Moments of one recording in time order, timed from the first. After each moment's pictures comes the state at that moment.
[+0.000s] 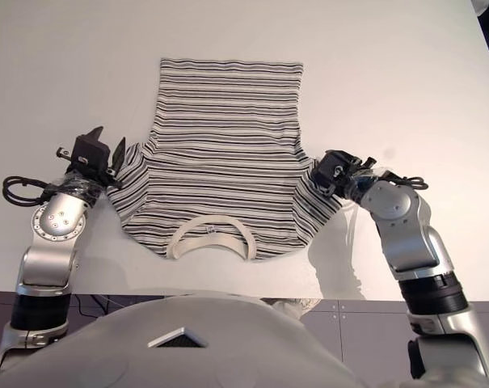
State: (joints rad) left arm 0.24 0.42 -0.07 -0.40 0.11 0.32 -0.19; right arm 0.08 -0.75 0.18 -0.18 -0.14 0.32 0.54
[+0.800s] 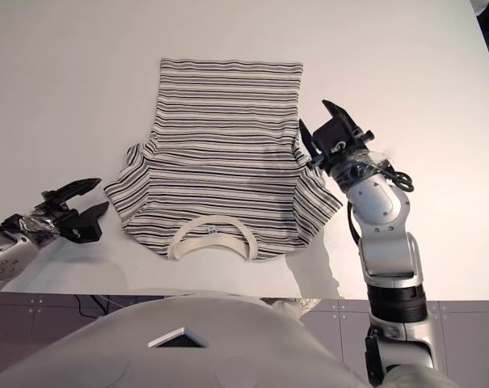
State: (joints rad) left arm 0.43 0.96 -0.03 -0.10 0.64 -0.45 -0.30; right arm 0.11 -0.50 0.07 -0.38 -0.11 0.20 0.36
